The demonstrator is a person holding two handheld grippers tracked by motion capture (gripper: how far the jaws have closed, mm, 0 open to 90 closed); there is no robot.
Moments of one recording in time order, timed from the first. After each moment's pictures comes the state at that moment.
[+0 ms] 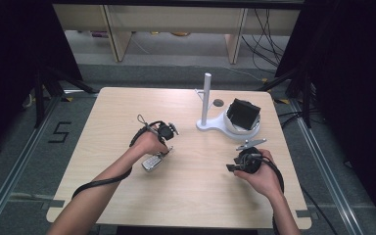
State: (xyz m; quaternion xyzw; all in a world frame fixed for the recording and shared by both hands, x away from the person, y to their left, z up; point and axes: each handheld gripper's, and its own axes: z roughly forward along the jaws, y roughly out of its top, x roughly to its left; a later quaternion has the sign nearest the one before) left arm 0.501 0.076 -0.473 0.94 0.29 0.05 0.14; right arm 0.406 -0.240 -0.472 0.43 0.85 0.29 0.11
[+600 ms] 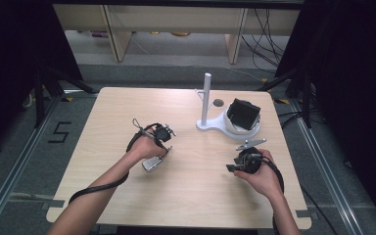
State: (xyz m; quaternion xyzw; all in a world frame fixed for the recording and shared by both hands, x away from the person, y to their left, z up) left arm 0.489 0.085 -0.475 0.93 0.30 0.08 0.17; right arm 0.406 -0.239 -0.472 0.43 0.85 0.29 0.11
